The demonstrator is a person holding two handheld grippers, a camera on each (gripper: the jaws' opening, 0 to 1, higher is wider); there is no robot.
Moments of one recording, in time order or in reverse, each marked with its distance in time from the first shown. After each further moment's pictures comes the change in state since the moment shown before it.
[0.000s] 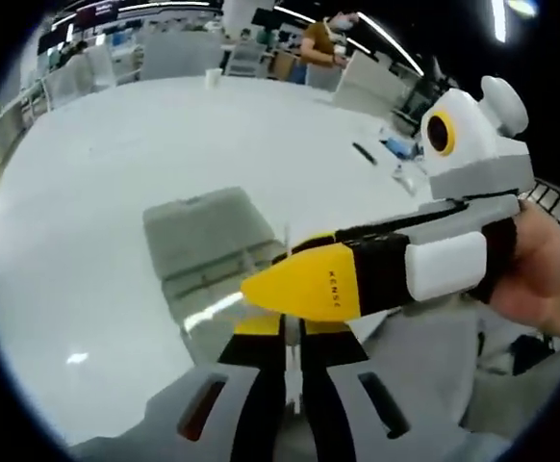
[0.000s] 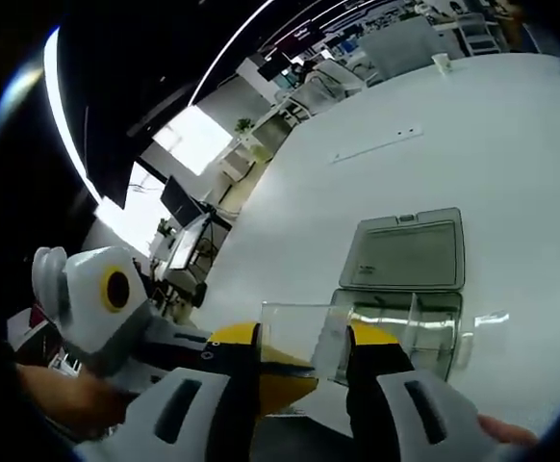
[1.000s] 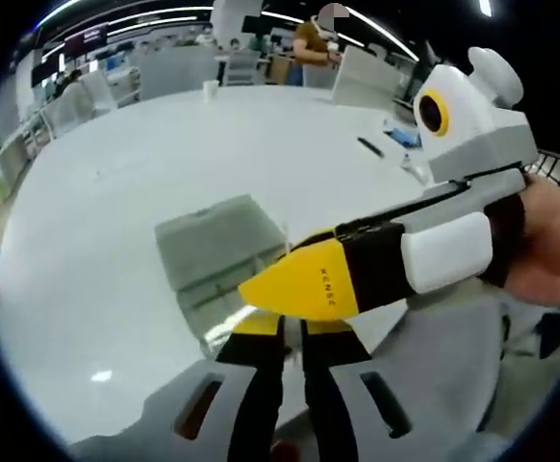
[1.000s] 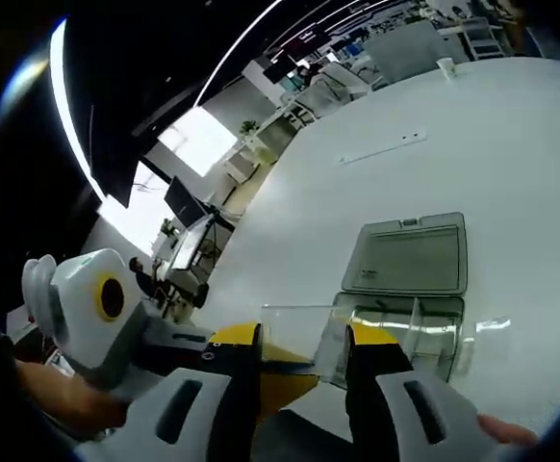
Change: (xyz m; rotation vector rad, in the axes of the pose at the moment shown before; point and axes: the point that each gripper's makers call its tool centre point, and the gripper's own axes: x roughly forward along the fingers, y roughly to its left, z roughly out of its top) left arm 0.001 0.004 0.002 0.124 -0.023 0.092; right arm 0.000 0.002 0.002 -0.026 -0.024 0.006
